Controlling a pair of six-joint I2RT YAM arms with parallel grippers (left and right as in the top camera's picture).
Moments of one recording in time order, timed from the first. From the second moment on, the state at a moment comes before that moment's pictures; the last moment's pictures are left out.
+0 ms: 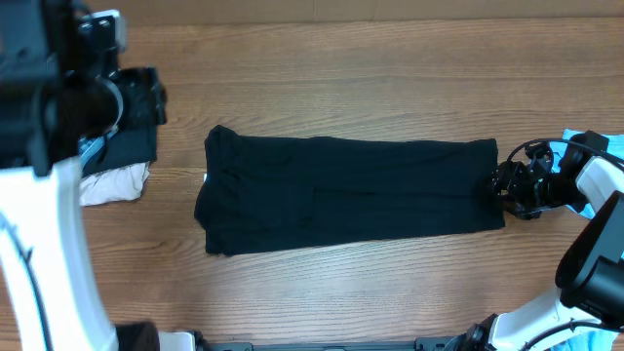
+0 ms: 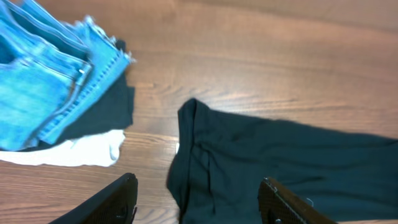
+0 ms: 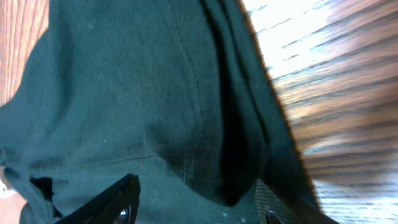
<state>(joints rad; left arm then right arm) 0.09 1.56 2.18 -1.53 0.12 -0.09 -0.51 1.87 1.11 -0.84 -0.56 -0.01</state>
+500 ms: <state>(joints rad) 0.12 1.20 2.18 -1.58 -0.04 -0.11 -0.62 1.91 1.29 -0.96 -0.56 -0.08</state>
